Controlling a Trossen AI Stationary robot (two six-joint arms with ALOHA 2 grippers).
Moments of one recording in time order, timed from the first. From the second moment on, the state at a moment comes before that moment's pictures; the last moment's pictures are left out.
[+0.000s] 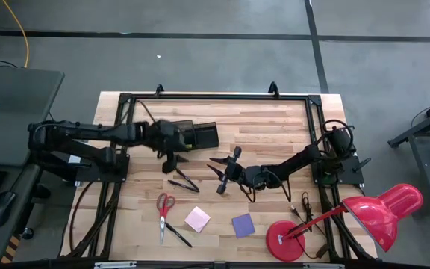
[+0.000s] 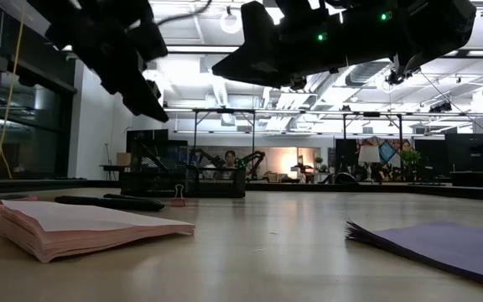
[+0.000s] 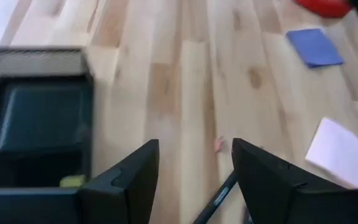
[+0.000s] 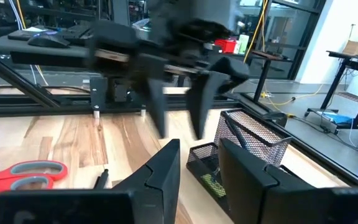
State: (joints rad) left arm 0.27 1.16 0.63 -0.24 0.20 -0.01; right arm 0.28 1.89 0.86 0.98 0.67 -0.11
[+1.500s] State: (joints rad) left arm 0.01 1.62 0.54 0.30 -0.03 -0.06; right arm 0.28 1.89 0.86 0.96 0.67 -0.10
